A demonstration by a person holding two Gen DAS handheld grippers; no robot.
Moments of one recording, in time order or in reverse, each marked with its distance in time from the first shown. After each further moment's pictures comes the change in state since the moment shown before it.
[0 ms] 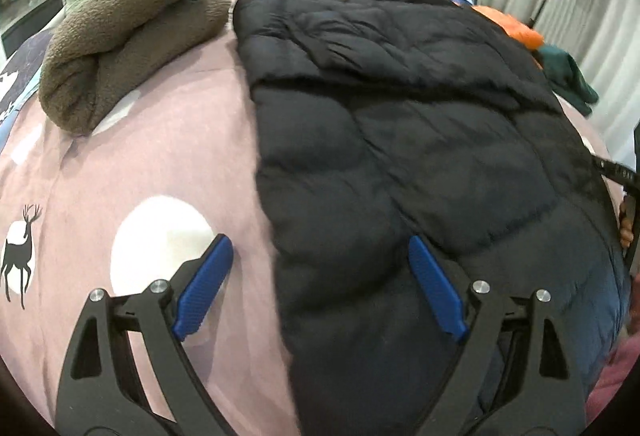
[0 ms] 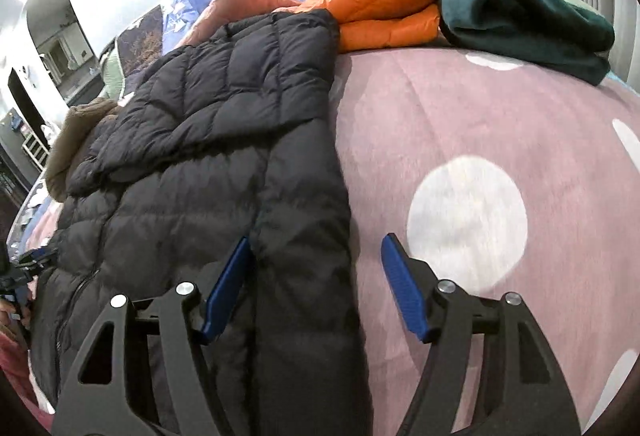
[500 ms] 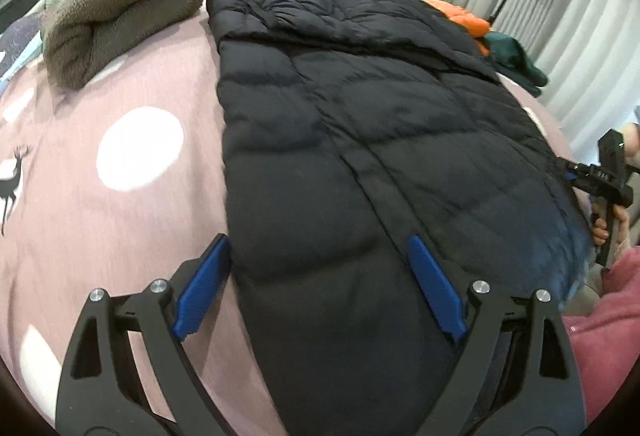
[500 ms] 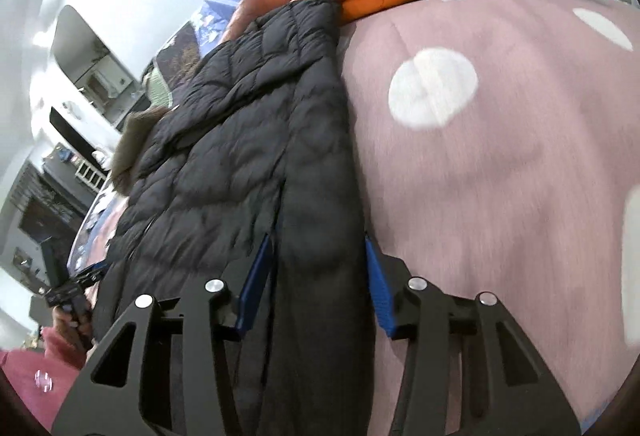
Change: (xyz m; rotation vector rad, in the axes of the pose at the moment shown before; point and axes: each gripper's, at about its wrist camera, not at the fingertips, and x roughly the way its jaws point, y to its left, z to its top) left arm -0.049 -0.015 -0.063 0.001 0.000 -0.156; right arm -0.060 -0.024 -0.072 0.098 0.044 0.238
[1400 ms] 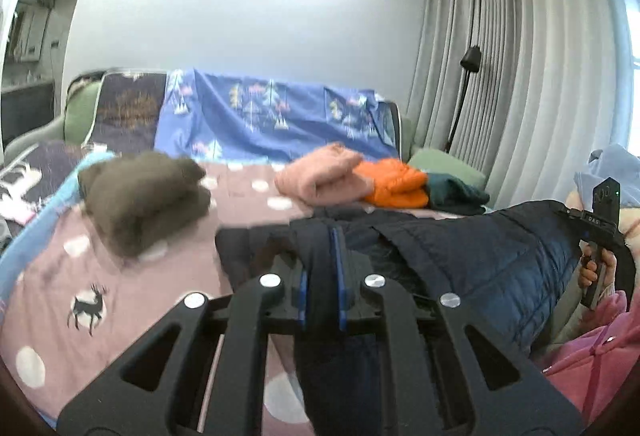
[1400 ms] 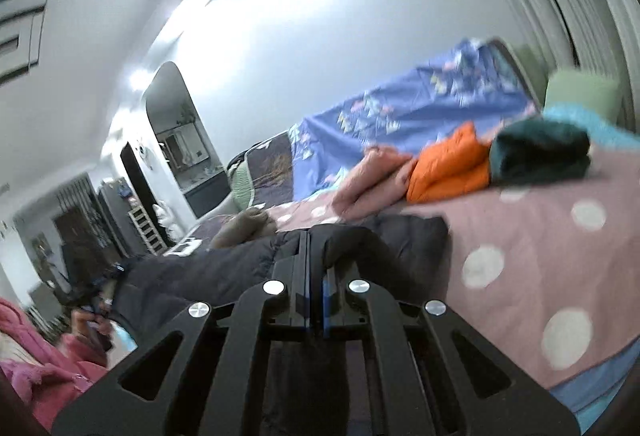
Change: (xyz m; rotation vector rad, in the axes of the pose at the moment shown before) left arm -0.202 -0.050 0.022 0.103 -0.567 -0.005; right arm -0.163 0.110 0.011 -0.219 -0.496 0.152
